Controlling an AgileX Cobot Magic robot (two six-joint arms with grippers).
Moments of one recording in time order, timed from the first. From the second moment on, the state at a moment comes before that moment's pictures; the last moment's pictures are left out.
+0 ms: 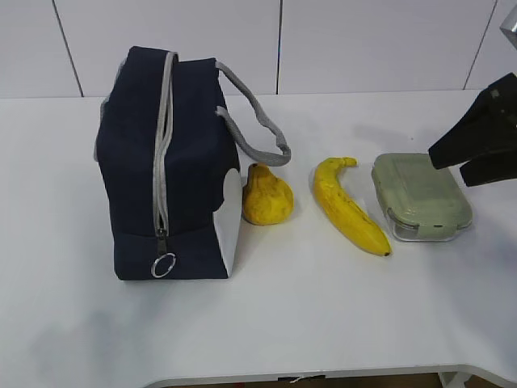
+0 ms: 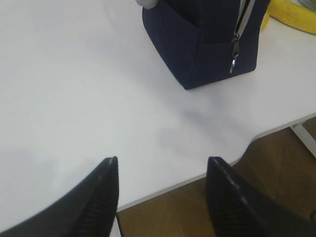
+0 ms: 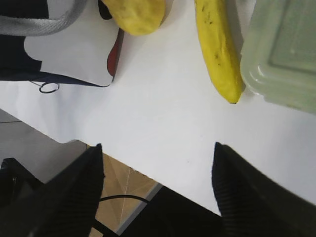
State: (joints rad) left arm -0.16 0.01 -0.51 -0.18 1.11 0.17; right arm -0.19 1.55 -1.16 0.79 1.21 -0.64
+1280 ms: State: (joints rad) left arm -0.16 0.01 -0.51 -0.18 1.11 0.16; right arm -0.39 1.80 -1.30 0.79 1.21 -0.62
